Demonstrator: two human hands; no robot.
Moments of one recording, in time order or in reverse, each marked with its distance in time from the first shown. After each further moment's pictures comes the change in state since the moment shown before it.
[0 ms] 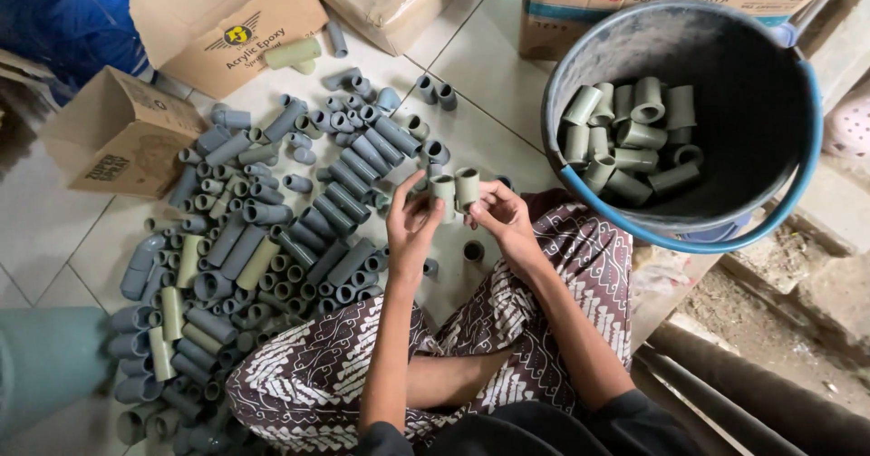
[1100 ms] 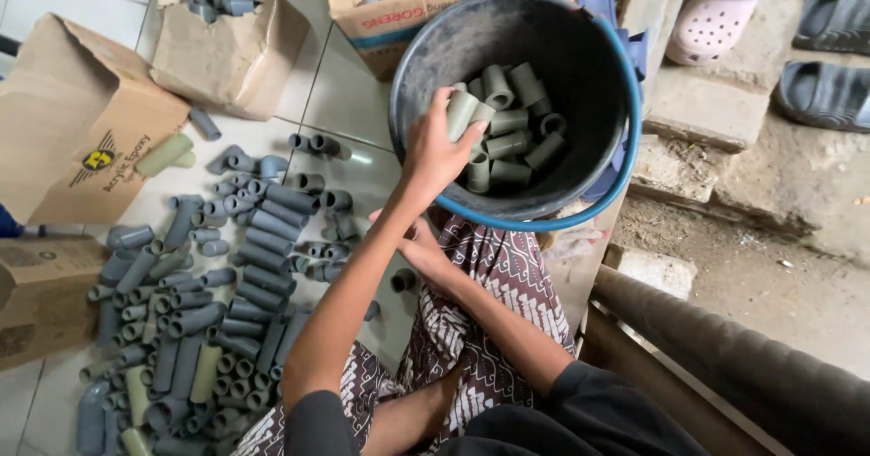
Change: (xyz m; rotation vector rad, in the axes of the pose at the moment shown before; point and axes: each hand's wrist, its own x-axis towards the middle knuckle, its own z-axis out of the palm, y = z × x) left_hand 0.112 -0.011 0.218 0.810 -0.505 0.298; right_hand 0.007 -0.017 -0.006 -0.005 0.271 0.061
